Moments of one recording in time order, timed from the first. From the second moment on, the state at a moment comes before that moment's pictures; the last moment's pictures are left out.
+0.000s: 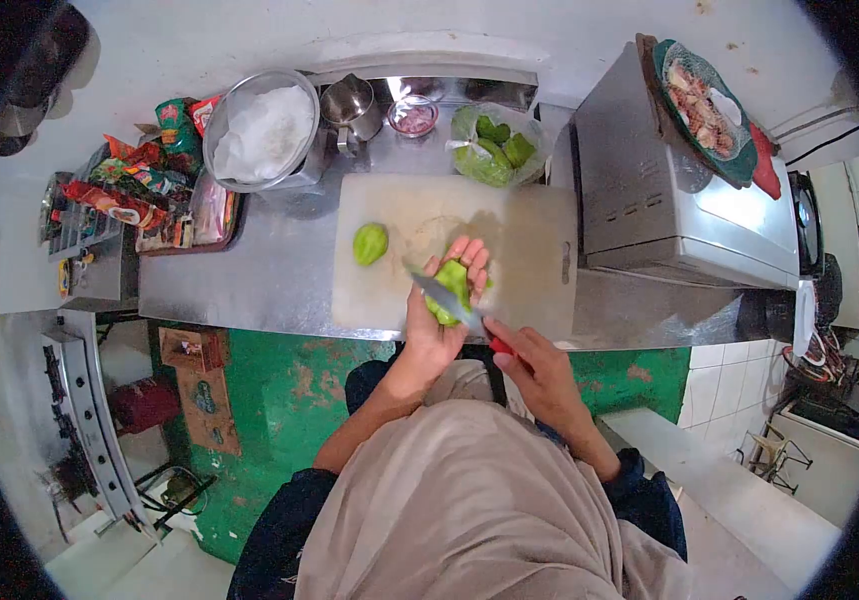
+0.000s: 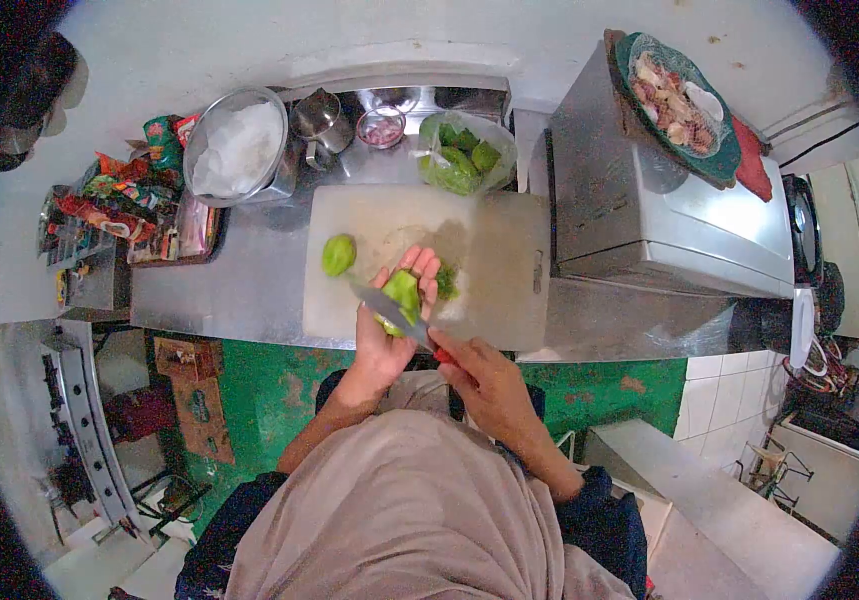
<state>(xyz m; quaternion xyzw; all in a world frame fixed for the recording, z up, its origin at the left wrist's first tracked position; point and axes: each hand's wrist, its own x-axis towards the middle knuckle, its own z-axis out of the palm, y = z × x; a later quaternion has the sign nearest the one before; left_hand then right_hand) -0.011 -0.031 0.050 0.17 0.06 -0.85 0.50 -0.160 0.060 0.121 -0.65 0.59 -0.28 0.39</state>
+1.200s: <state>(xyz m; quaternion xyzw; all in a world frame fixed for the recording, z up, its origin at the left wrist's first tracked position) 0.002 -0.042 0.058 0.19 0.01 -0.77 0.60 -0.150 0.093 0.118 -0.71 0.62 -0.22 0.25</state>
